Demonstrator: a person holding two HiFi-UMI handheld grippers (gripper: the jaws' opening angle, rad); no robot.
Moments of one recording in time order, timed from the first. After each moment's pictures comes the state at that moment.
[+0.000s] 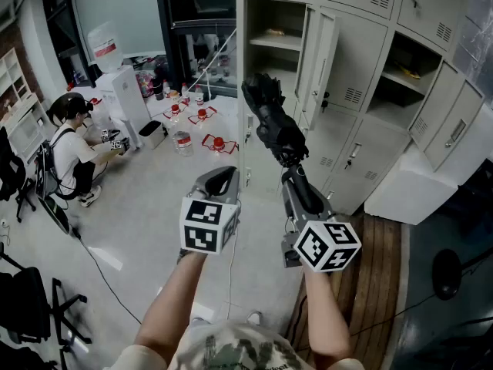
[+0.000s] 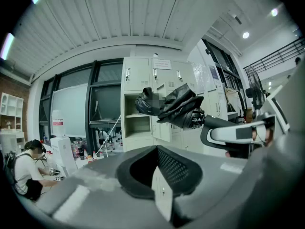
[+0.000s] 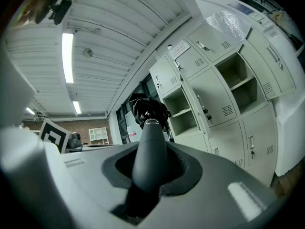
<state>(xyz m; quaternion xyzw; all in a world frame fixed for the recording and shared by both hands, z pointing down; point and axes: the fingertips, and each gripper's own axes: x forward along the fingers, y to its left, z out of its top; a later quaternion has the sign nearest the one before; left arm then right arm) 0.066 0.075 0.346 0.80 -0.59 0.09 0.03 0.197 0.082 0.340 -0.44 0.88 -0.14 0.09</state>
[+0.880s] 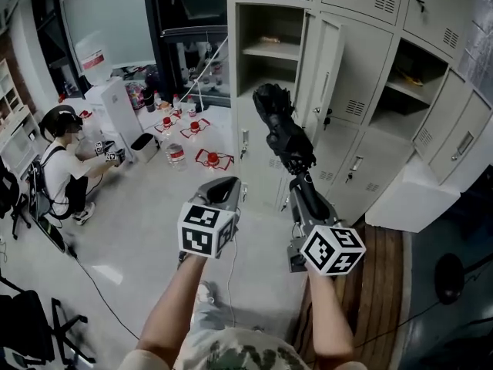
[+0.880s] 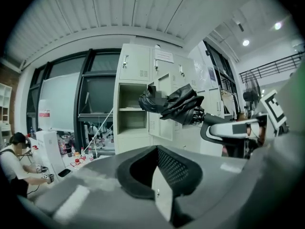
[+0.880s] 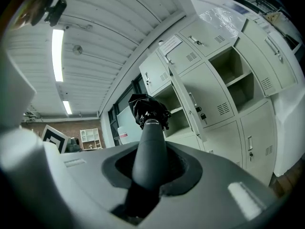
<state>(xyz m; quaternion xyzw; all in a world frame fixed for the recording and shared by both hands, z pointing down) 0.060 -0.014 0.373 0.83 -0.54 0.08 0.05 0.207 0.000 0.355 -0.48 0.86 -0.15 0.09</state>
